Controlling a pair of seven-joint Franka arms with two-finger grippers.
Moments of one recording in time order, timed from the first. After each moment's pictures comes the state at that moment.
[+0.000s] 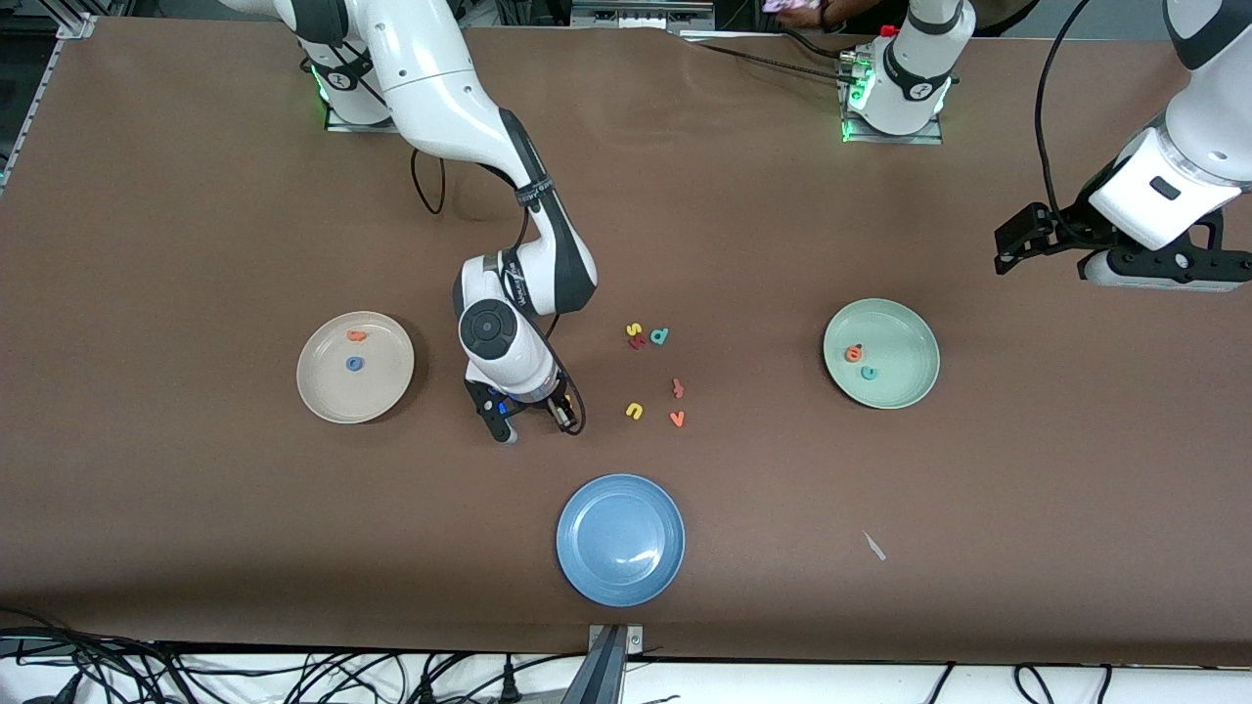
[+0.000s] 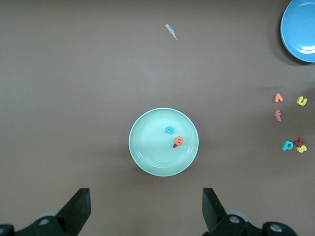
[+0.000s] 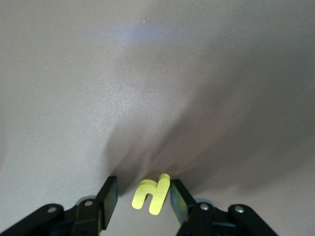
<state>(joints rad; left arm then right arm) 0.05 -0.01 -0.15 -1.69 -0.02 1.71 -0.07 0.90 0.97 -0.46 -1.36 0.63 2.30 1.23</state>
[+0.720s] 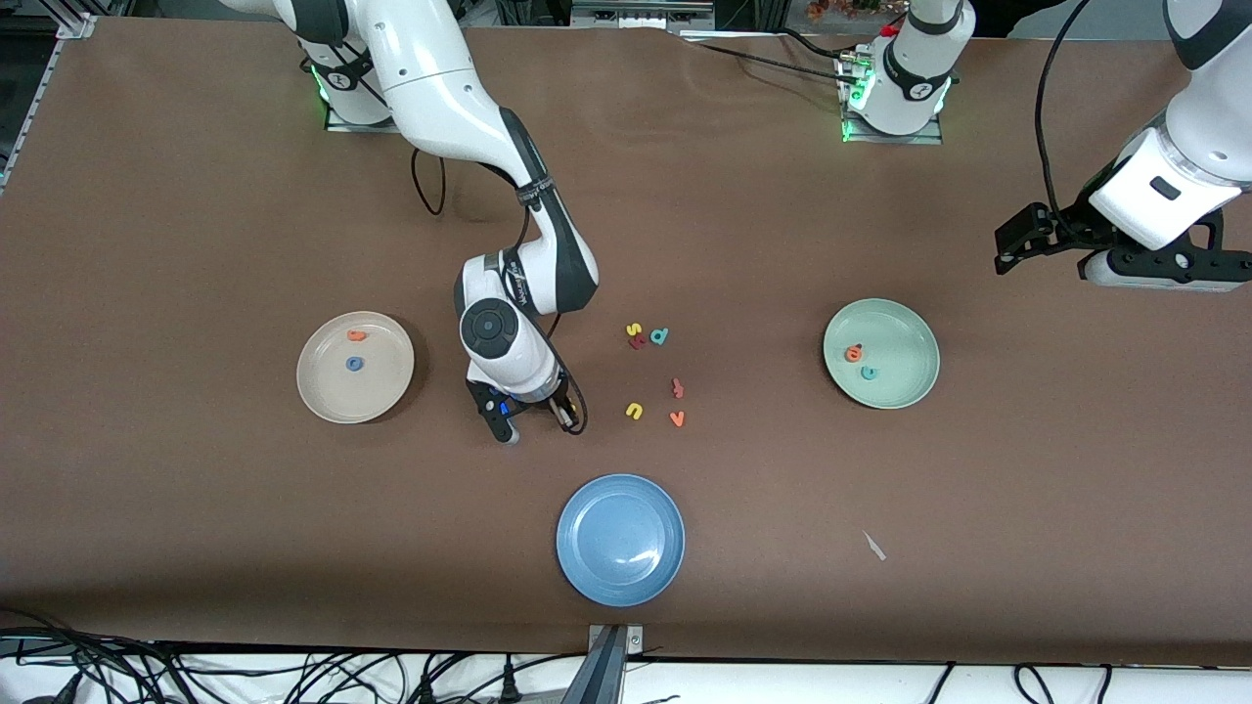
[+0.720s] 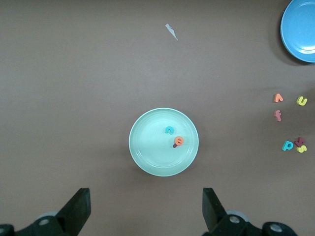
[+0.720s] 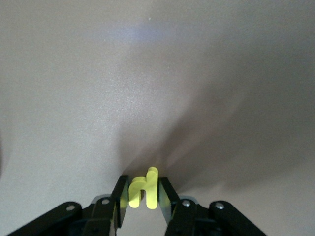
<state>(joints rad) 0.05 -0.01 -0.15 -1.69 -0.02 1.71 -0.07 0.90 0.97 -0.46 -1.35 0.63 2.31 1.23</state>
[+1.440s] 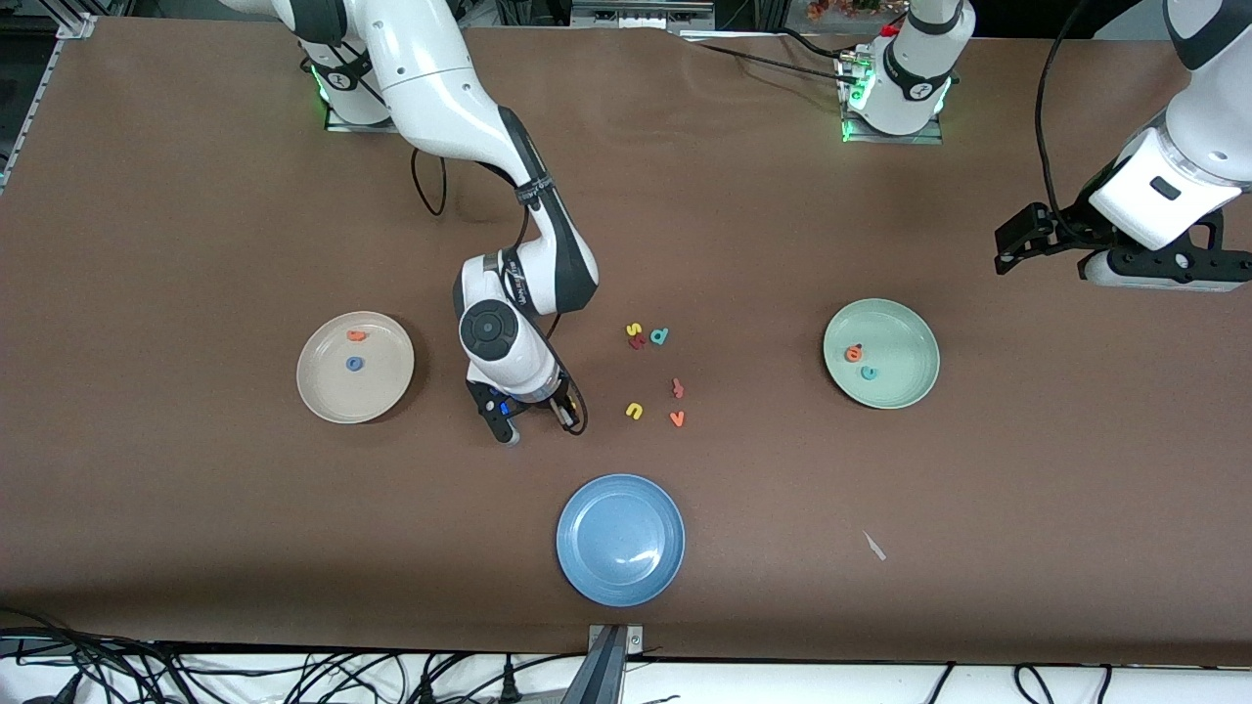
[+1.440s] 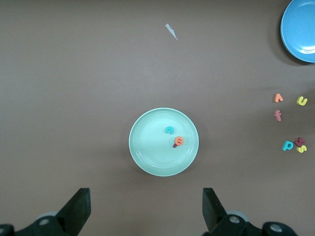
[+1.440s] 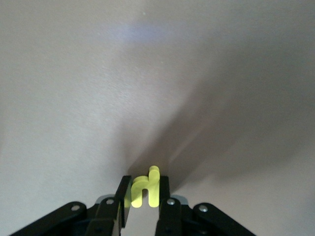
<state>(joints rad) 0.05 -0.01 -0.15 -1.69 -0.02 1.71 -0.07 0.89 0.97 -0.46 -1.32 0.62 2.20 1.20</state>
